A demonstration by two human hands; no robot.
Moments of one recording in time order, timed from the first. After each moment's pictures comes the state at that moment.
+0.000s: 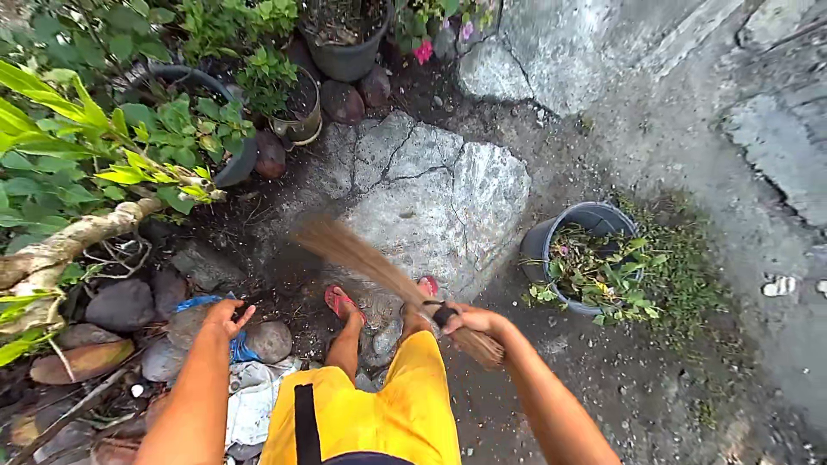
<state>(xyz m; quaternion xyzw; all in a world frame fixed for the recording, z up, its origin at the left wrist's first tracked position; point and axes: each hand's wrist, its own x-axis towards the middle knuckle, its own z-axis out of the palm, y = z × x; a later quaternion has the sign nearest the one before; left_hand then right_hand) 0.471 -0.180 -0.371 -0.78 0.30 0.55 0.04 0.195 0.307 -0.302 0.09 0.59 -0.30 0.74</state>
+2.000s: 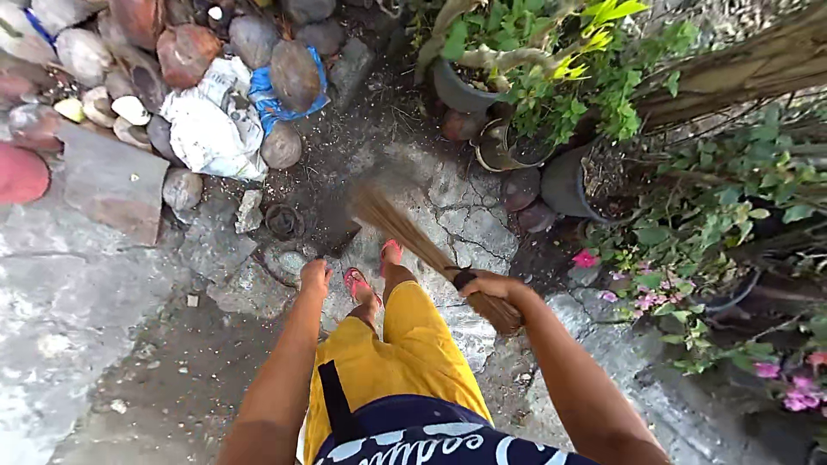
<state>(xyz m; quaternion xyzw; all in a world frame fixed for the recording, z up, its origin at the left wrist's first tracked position) 0.377 0.201 -0.375 -0.76 -0.24 0.49 -0.35 0.022 0.037 -0.280 -0.35 0.58 0.33 0.66</state>
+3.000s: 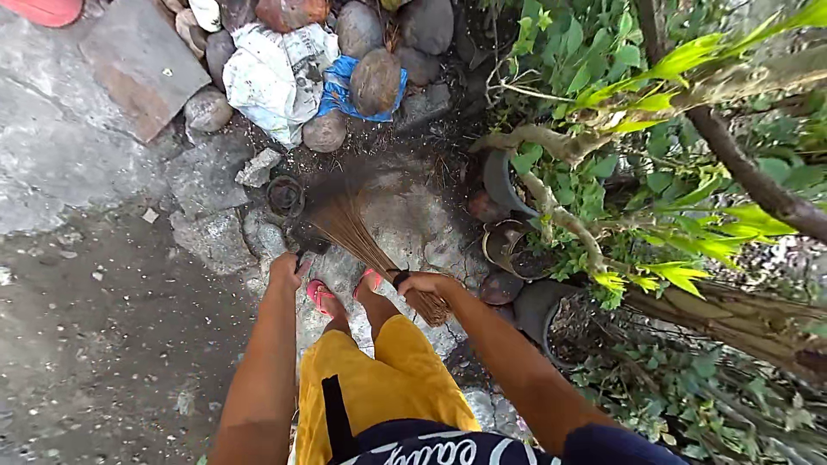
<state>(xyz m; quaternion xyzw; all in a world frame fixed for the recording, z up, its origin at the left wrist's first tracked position) 0.399 0.173 -0.384 -0.67 -0.47 0.36 -0.45 0.183 -0.088 -0.373 -0.44 0.37 0.55 0.61</state>
